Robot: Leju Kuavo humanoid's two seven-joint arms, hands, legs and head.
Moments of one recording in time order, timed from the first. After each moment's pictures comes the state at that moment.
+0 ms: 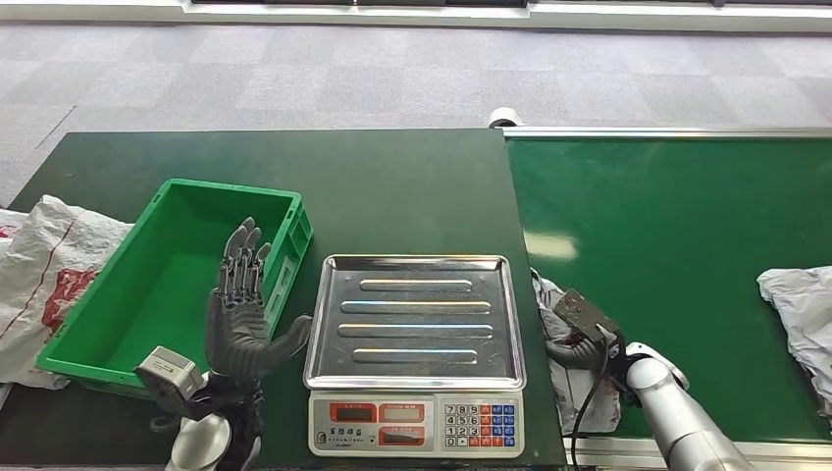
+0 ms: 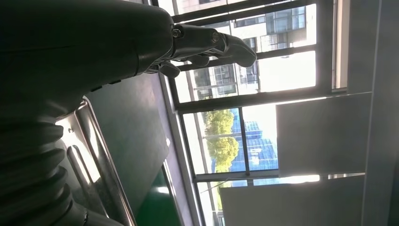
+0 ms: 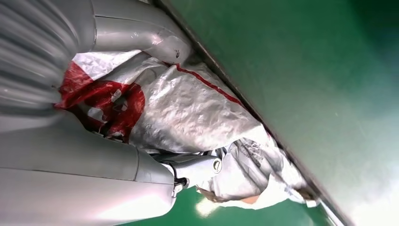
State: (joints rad) left arm 0.03 -0.03 -0.24 -1.61 0.08 0.00 -0.70; right arm -0.48 -0.18 0.25 -0.57 0.37 0.46 -0.47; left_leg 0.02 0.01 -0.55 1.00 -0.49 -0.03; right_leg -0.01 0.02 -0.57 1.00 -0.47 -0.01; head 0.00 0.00
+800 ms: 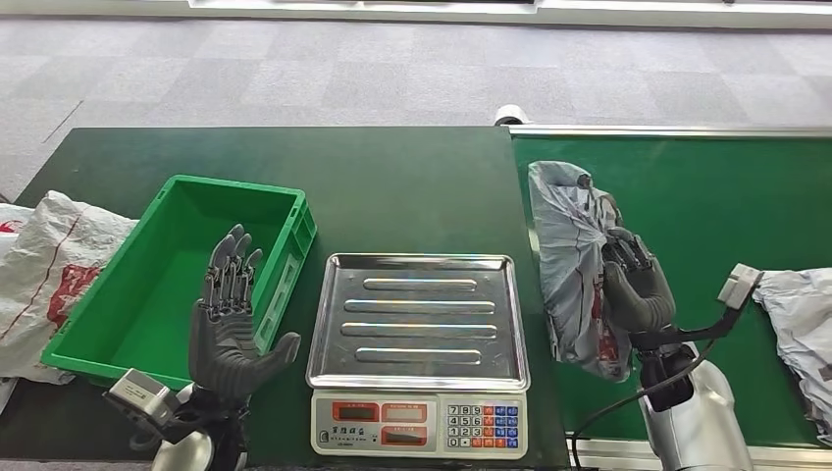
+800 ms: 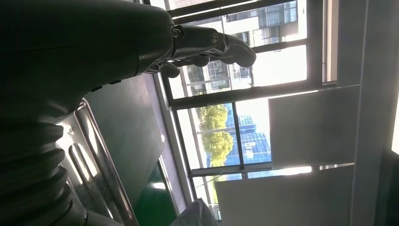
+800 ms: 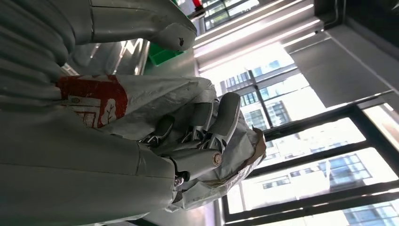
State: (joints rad) left arm 0.08 -0.03 -0.21 -1.71 0.06 -0.09 -0.70; right arm -0.32 -0.13 -0.07 -1.09 -0.47 0.85 -0.51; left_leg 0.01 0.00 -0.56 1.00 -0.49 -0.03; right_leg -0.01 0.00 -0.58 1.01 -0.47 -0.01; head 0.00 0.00
